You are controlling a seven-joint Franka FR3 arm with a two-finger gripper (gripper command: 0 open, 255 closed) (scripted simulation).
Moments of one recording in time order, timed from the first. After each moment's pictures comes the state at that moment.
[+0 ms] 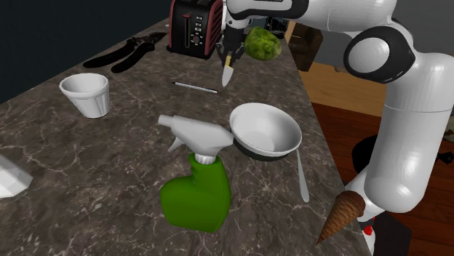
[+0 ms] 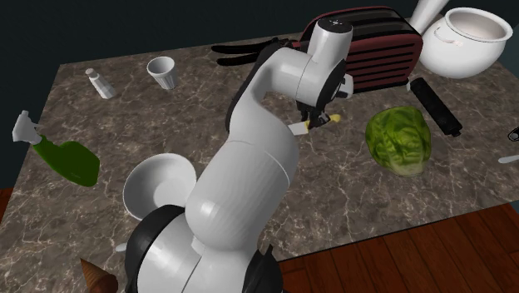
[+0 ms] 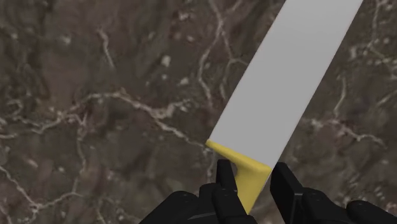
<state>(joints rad) -0.03 0.47 0.03 -1.27 -0.03 1.80 0.49</state>
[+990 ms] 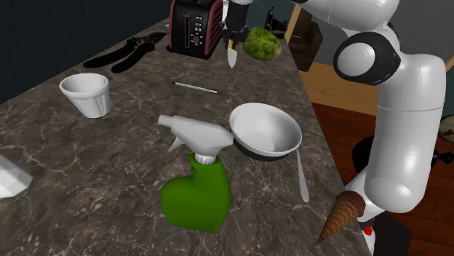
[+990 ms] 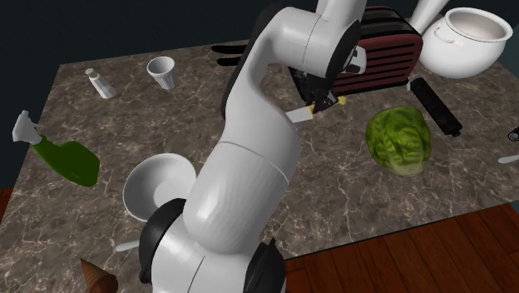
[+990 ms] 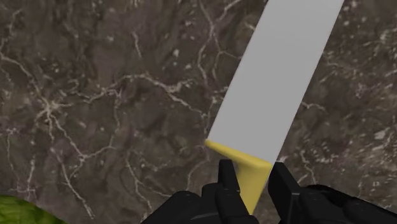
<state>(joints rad) -0.03 0.53 0.03 -0.96 -0.03 1.56 0.49</state>
